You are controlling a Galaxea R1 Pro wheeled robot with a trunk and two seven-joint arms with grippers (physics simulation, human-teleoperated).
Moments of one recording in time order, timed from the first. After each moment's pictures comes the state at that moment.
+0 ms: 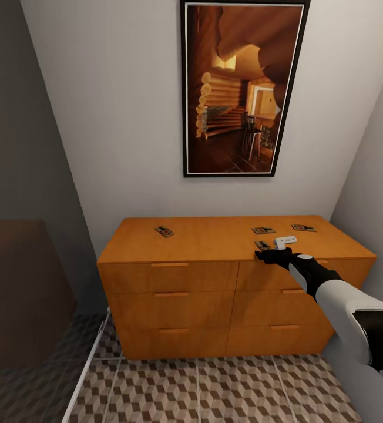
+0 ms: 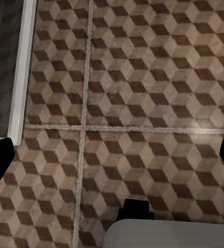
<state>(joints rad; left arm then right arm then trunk) -0.01 -0.01 -0.02 -0.36 -0.01 -0.32 0.19 -1.16 -0.17 0.07 -0.18 0.01 0.06 0.25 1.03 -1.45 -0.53</state>
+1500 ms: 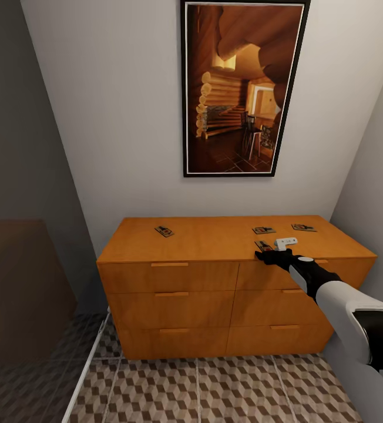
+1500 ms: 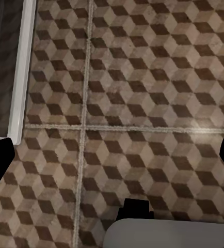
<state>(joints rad) -0.01 -0.01 -0.02 -0.36 -0.01 -0.32 0.19 -1.16 -0.17 0.05 -0.15 0.01 0.01 0.25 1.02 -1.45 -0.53</state>
